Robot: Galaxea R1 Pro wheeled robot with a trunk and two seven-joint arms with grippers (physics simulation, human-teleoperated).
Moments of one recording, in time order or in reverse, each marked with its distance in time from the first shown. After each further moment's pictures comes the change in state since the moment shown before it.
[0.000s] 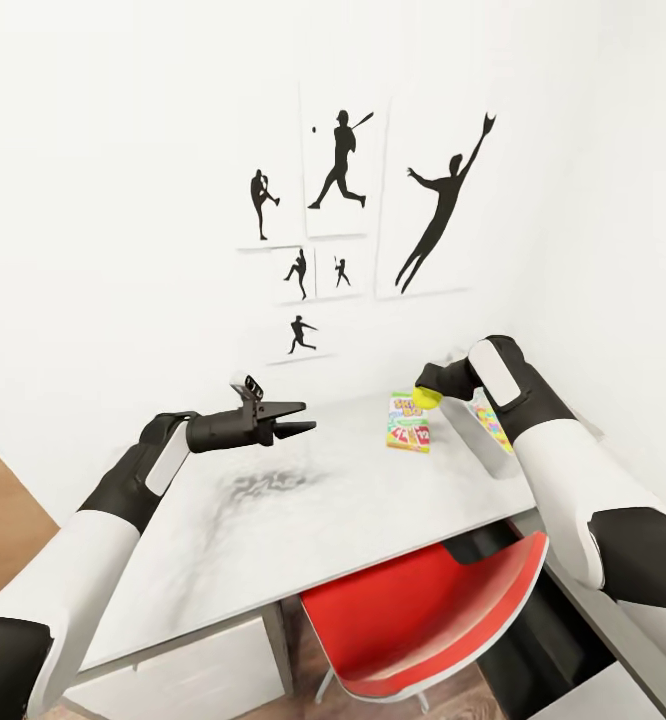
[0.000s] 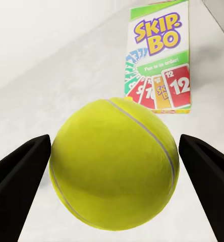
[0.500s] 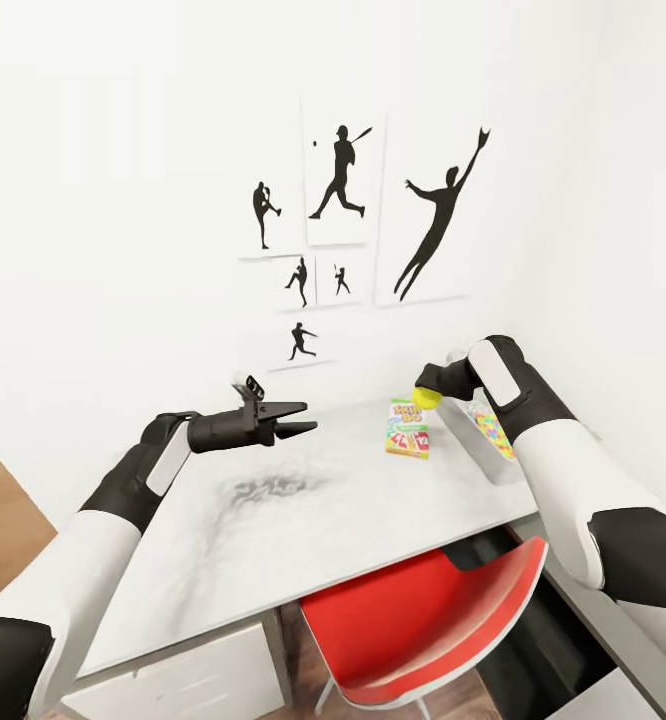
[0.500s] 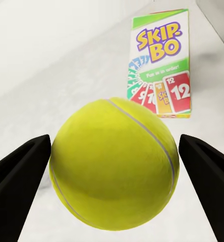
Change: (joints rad) left arm 0.000 -0.004 -0.001 0.000 0.000 0.000 0.002; right arm 0.001 0.000 0.000 0.000 0.000 0.000 0.000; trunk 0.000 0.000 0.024
